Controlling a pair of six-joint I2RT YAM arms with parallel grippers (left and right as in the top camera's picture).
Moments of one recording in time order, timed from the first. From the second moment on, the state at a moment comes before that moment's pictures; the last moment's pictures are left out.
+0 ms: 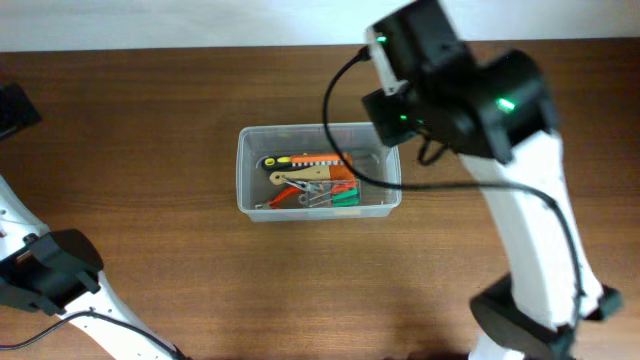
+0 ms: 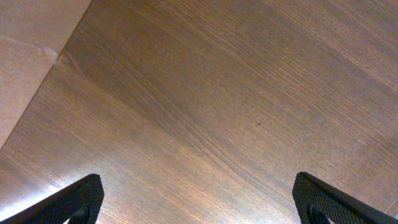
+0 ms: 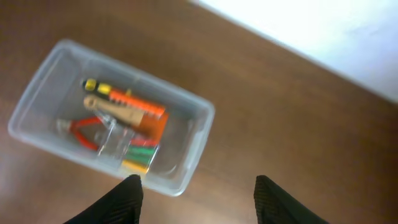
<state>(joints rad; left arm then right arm) 0.59 2.23 2.66 -1.58 -0.03 -0.01 0.54 1.87 2.59 -1.65 0.26 0.01</state>
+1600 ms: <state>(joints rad) 0.59 2.23 2.66 -1.58 -0.03 -0.01 -0.04 0.06 0.30 -0.70 -0.01 0.03</state>
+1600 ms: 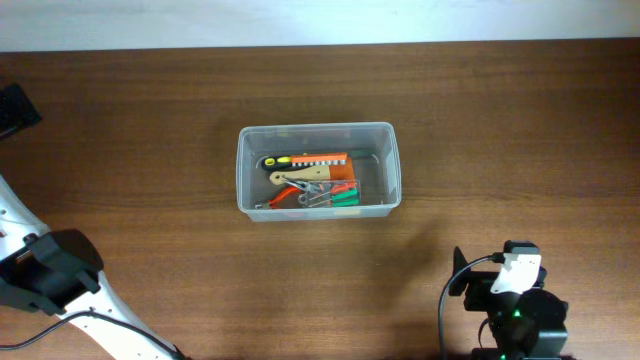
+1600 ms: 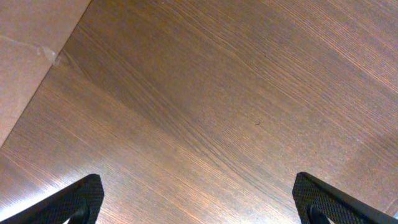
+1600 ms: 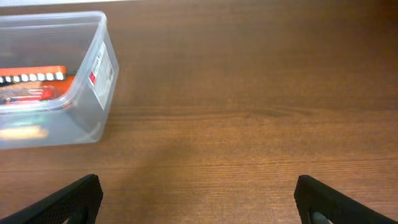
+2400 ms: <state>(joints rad) 0.59 2.23 2.66 -1.58 -0.03 -0.01 -0.04 0.02 0.17 -0.70 -0.01 0.03</state>
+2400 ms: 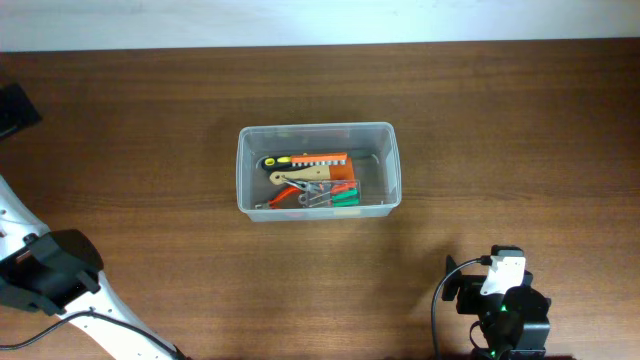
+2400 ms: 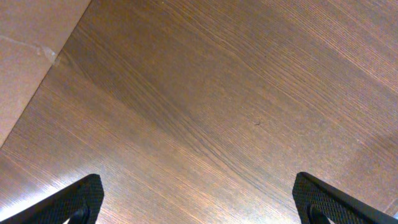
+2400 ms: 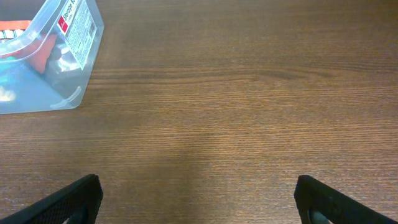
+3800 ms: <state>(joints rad) -0.02 0.29 0.57 -0.43 0.01 -0.01 -0.05 0.01 0.17 -0.70 -0.01 0.03</state>
